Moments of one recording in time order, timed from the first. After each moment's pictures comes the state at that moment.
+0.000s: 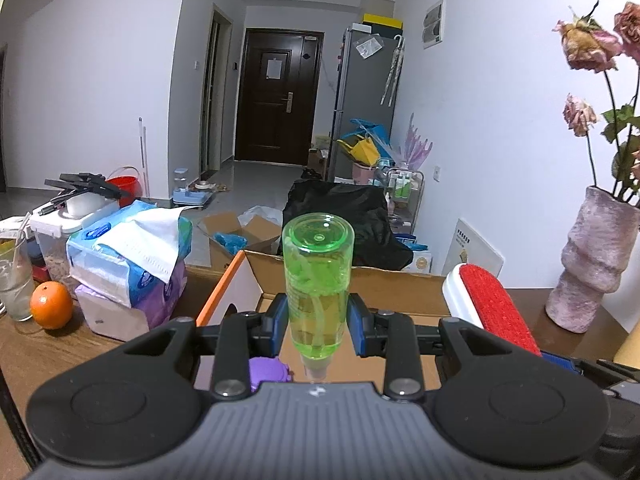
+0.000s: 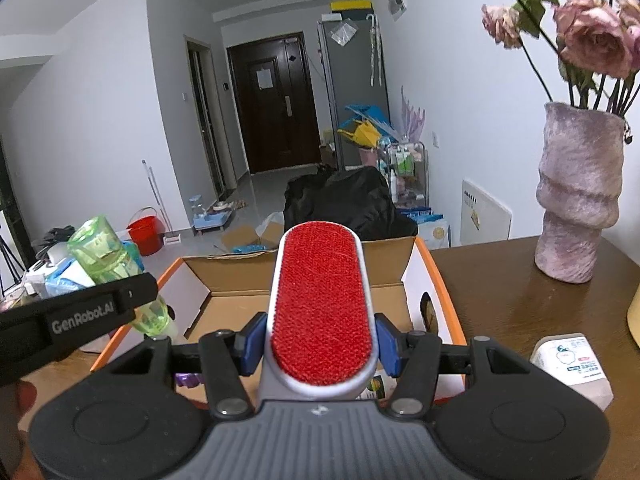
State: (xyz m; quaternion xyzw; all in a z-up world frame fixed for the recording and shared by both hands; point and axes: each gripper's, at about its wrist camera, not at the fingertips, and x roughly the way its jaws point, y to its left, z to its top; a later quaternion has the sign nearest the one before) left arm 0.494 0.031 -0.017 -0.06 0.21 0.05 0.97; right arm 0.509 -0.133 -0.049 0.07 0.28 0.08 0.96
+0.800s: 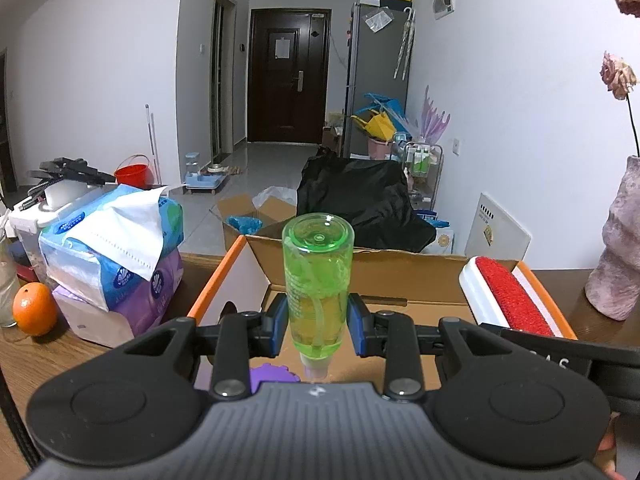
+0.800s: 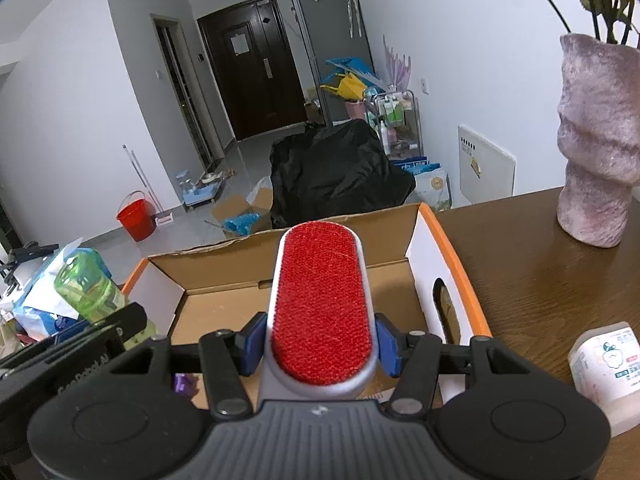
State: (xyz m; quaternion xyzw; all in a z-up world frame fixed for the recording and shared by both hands) left arm 0.549 0.030 -0.044 -0.04 0.25 0.07 0.96; right arm 0.581 -0.138 -0.073 0.11 0.35 0.07 0.93
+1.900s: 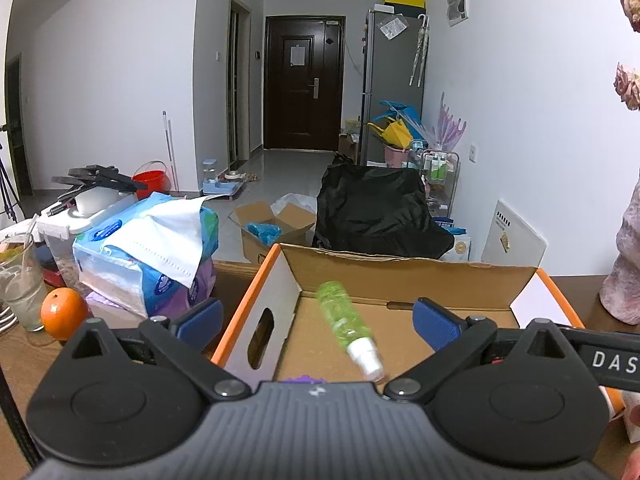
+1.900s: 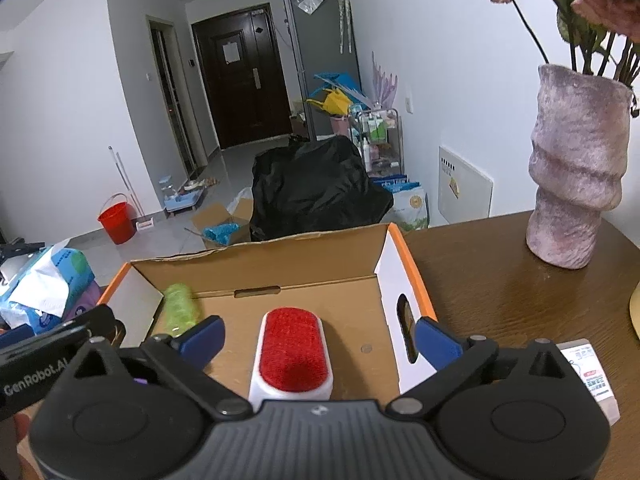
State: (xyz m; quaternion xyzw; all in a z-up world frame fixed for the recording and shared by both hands) left arm 0.535 0.048 -0.034 -0.04 0.24 0.09 0.97; right arm 0.567 -0.147 -0.061 0.08 0.32 0.04 0.94
